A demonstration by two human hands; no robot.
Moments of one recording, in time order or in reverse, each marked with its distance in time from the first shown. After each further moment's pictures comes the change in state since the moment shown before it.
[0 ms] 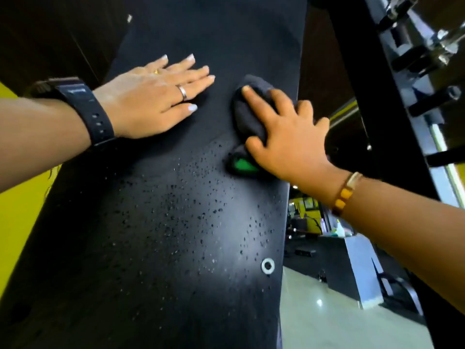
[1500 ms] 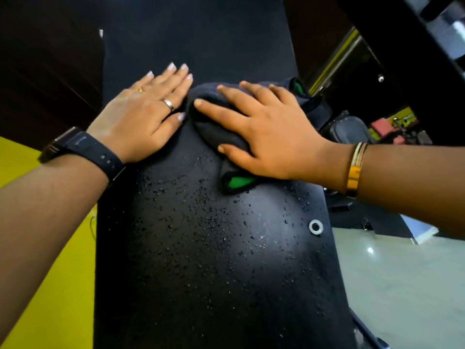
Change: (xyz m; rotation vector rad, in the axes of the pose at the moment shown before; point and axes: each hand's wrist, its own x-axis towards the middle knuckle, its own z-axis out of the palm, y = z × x) left_hand -0.011 -0.019 0.018 0.078 0.081 0.168; right_hand -0.019 -0.039 0.013 0.055 0.087 -0.240
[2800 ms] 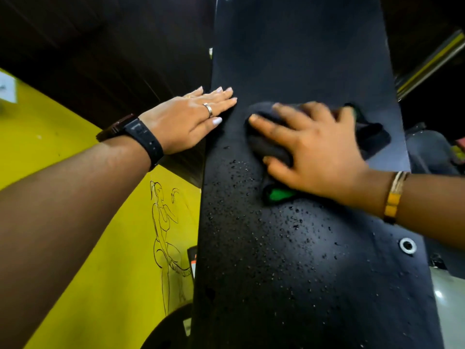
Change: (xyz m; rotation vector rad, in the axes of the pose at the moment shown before) left_hand -0.054 -0.057 -0.044 -0.109 -0.213 -0.036; right_hand 0.027 -0.064 -0.001 0.080 0.108 0.078
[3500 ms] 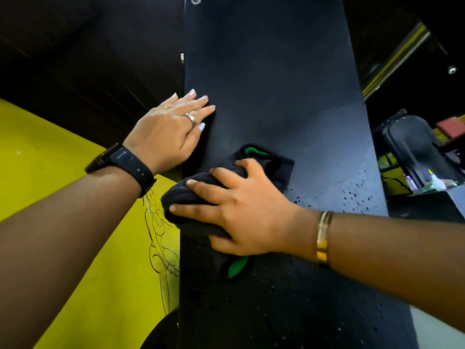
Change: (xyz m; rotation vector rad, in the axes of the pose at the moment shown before) left_hand -0.001 0.030 0.008 0.140 0.194 -0.069; right_hand -0.025 -0.066 -0.002 0.161 -0.151 -0.400
